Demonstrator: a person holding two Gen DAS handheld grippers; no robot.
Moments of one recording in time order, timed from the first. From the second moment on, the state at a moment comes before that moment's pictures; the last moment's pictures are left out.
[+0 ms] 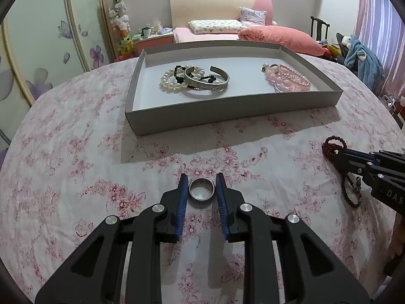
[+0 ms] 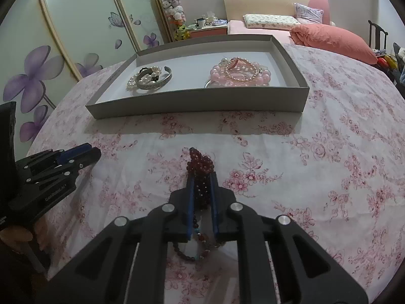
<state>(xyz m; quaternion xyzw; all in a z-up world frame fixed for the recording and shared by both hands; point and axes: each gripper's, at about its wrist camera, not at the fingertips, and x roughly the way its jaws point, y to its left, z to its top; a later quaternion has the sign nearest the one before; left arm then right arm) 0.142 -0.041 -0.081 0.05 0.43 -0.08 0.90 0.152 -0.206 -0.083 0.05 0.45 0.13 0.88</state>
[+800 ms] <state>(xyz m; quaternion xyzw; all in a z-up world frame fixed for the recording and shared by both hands) 0.143 -0.042 -0.081 0.05 0.43 -0.07 0.90 0.148 -0.198 -0.085 0.02 0.44 0.12 0.89</state>
